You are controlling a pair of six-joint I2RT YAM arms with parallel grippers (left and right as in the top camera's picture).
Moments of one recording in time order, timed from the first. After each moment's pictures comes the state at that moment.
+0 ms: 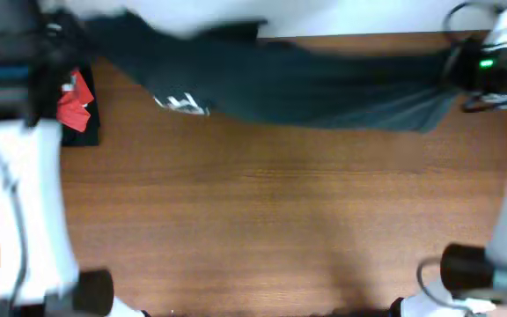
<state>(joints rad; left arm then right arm) 0.04 1.71 2.22 -1.13 -0.16 -0.36 -0.17 1.78 2.30 -1.53 -0.07 0.31</state>
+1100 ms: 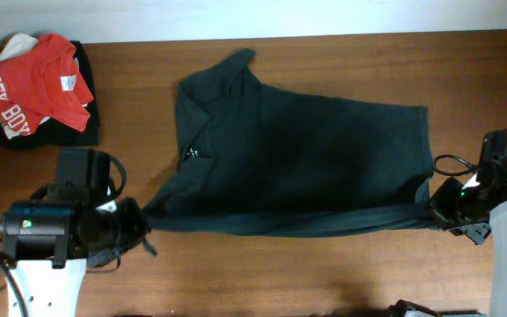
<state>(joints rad) -0.04 1.12 1.33 -1.59 0.08 -0.57 -0.38 1.25 1.18 -1.39 -0.03 0.41</state>
